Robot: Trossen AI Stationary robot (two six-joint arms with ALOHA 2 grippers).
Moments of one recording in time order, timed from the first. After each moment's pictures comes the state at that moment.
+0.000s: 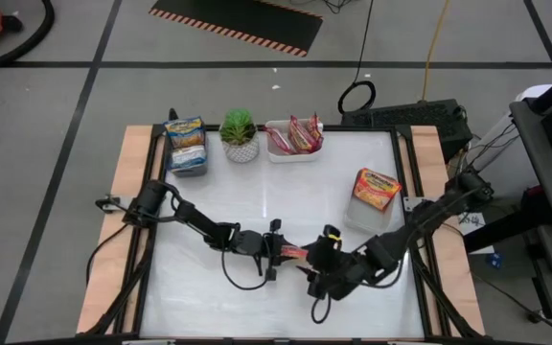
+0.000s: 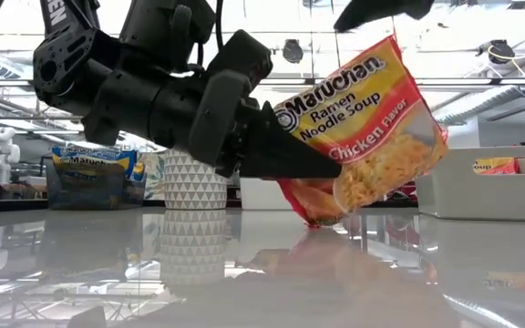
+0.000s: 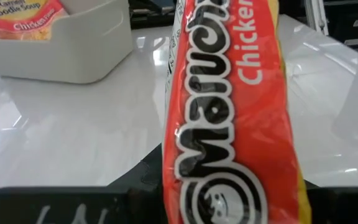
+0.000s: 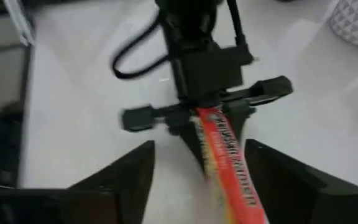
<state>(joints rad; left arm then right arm) -0.29 2.09 0.87 0.93 -0.17 0.01 0.58 1.62 1.25 -0.53 0.60 0.70</state>
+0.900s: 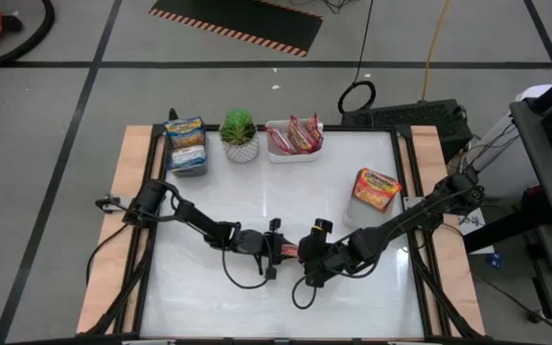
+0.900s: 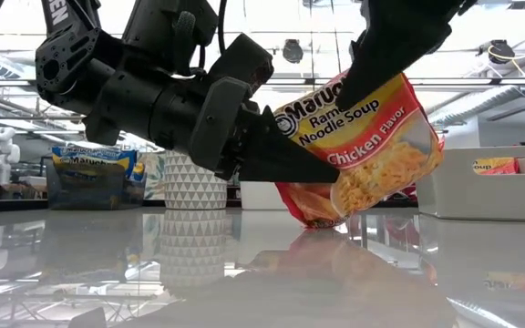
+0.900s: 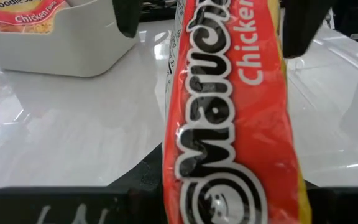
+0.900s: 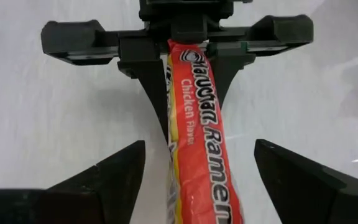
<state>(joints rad) -0.28 2.09 0.87 0.89 -0.17 0.00 0.47 1.69 1.18 -0.55 0.44 0.51</state>
